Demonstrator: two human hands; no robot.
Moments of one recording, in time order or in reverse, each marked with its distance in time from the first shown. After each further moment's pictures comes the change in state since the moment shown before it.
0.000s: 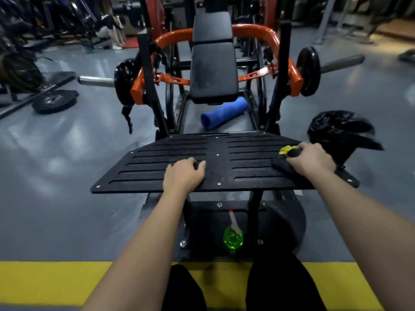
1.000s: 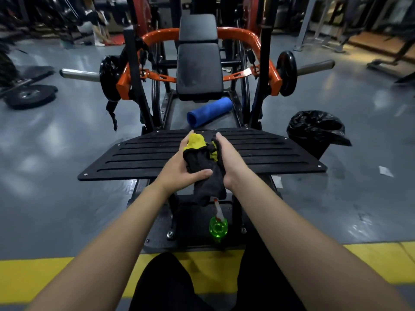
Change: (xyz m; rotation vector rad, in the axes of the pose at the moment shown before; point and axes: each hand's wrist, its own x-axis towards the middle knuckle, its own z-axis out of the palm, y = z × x) left_hand -0.044 -0.007 -0.002 -0.683 -0.088 0.520; right_hand -0.140 -0.111 0.019 1.574 -0.797 0.202
